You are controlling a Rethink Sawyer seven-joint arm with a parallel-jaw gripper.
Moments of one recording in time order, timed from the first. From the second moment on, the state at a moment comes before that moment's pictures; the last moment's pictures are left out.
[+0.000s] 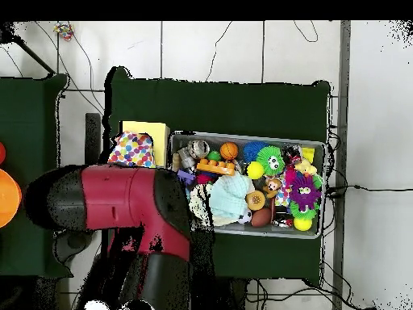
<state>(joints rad) 0.28 -0.81 -0.34 1.44 0.01 0.90 2.00</state>
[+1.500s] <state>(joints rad) 0.02 -0.89 -0.28 1.42 -0.05 0.87 2.00</state>
